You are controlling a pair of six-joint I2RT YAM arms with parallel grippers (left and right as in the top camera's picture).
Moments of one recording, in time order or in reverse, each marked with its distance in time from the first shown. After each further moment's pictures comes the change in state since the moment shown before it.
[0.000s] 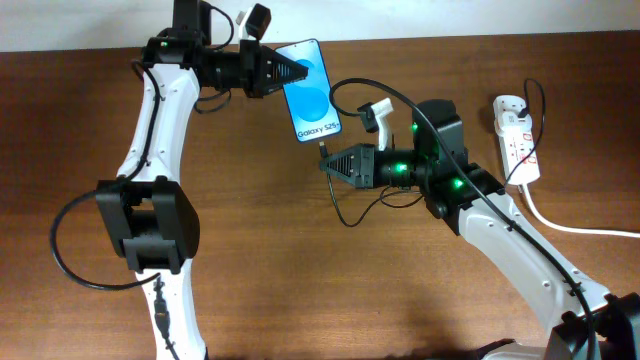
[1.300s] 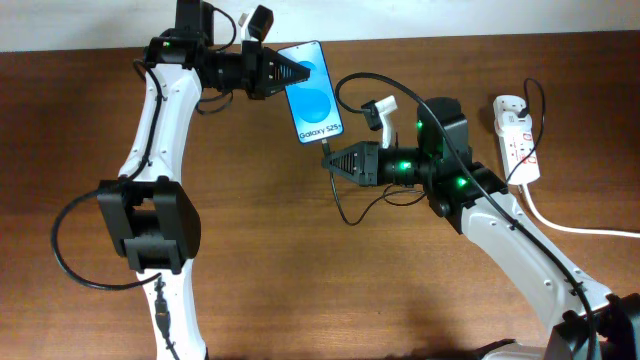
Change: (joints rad) left arm -0.011 0.000 0.000 -0.019 -0.001 0.000; right arm -0.022 0.000 0.000 0.013 -0.025 0.014
